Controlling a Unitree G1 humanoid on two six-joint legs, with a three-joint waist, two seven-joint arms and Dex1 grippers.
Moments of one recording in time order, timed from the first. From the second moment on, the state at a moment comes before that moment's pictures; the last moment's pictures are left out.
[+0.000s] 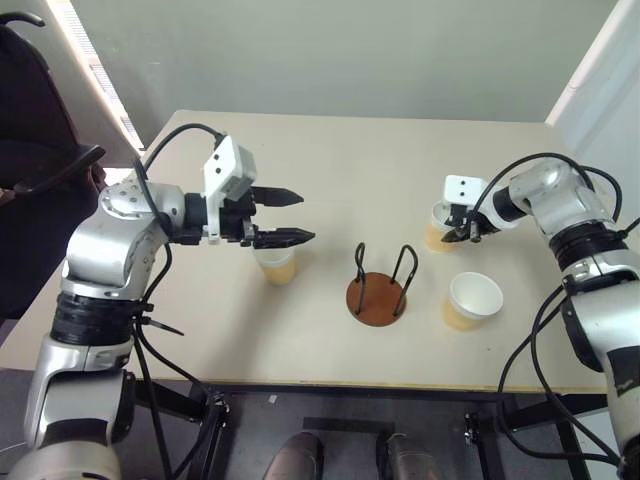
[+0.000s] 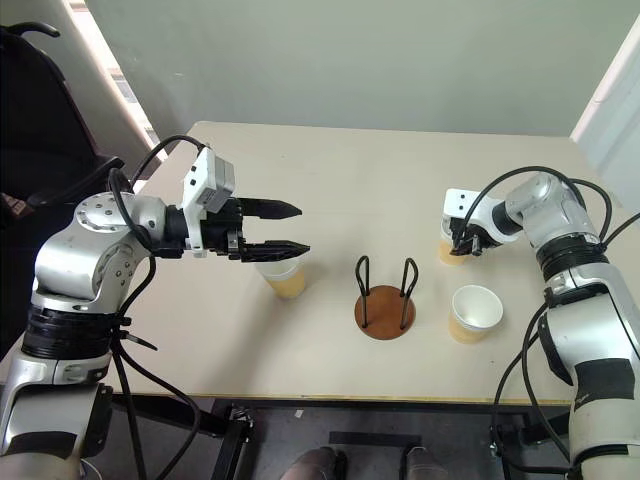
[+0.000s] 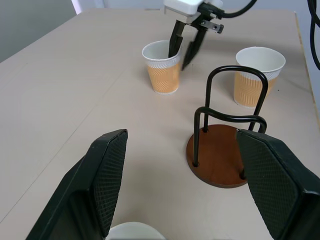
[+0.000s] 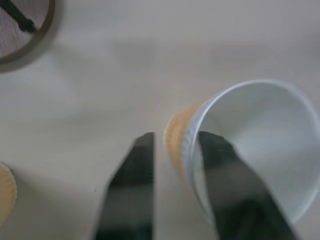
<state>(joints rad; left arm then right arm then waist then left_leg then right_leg) -0.79 0.77 -0.01 -0.01 -0.45 0.60 -1.19 -1.25 -0.68 0.42 0.98 -0.27 0.04 1.32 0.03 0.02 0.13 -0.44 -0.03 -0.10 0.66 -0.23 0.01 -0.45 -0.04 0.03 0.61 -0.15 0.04</state>
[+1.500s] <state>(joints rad) -0.78 0.77 -0.06 0.00 -0.43 0.58 -1.30 -1.10 -0.86 0.42 -0.21 0.19 0.68 1.52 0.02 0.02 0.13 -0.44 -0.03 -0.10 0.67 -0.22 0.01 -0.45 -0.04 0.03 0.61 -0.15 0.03</state>
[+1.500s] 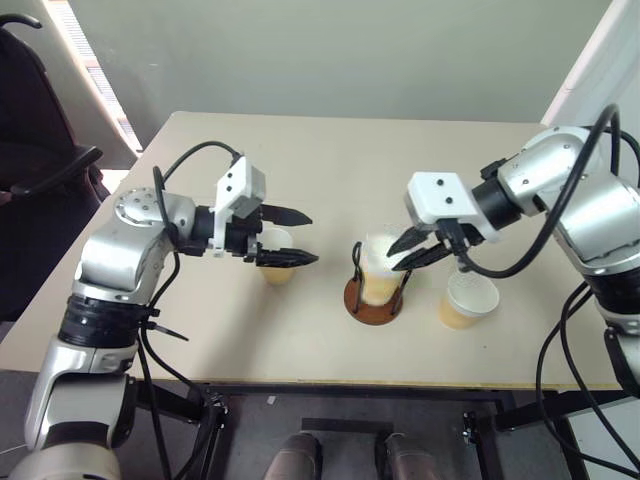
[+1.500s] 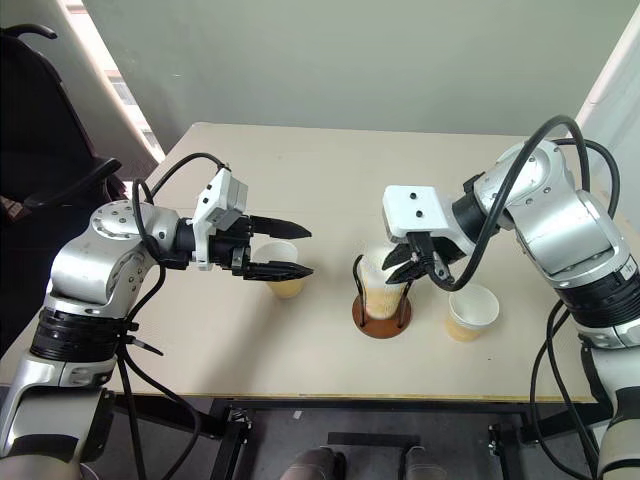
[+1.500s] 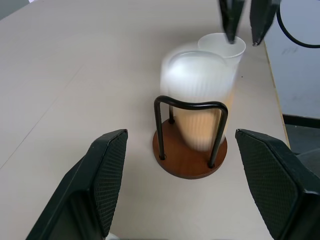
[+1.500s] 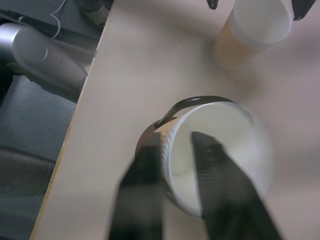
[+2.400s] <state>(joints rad) -0.69 1.05 -0.24 -0.16 -0.05 0.39 -1.23 -1.14 -0.84 0.13 -0.27 0.62 1.15 1.33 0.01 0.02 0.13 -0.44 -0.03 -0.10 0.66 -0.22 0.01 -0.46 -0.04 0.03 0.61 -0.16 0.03</state>
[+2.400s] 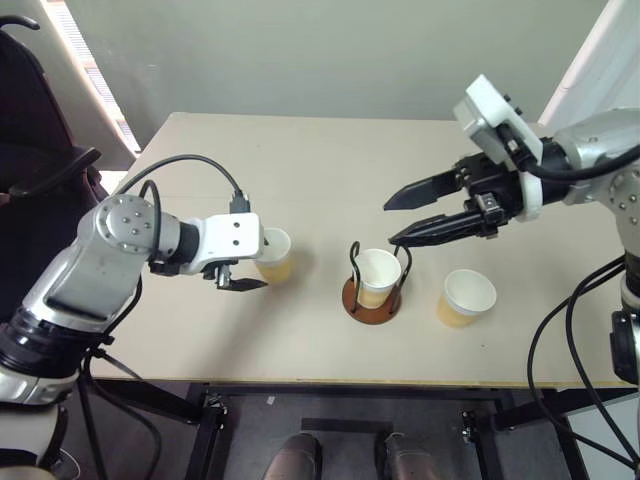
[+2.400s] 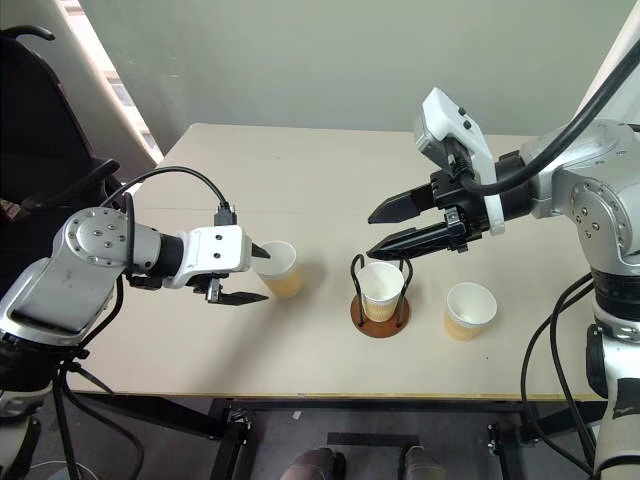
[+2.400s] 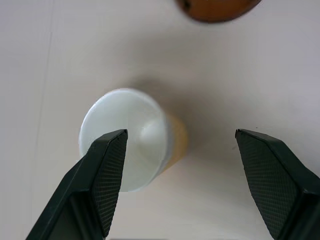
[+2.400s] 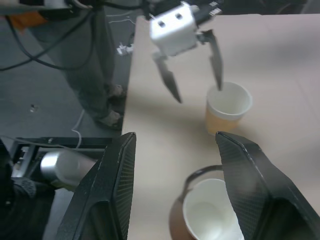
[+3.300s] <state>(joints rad) -0.76 0.88 -0.35 0.16 0.15 0.11 -1.27 -1.07 -0.89 0.13 -0.31 0.71 1.14 1.24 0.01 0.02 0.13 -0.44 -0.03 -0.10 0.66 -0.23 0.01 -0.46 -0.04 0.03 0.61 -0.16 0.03</state>
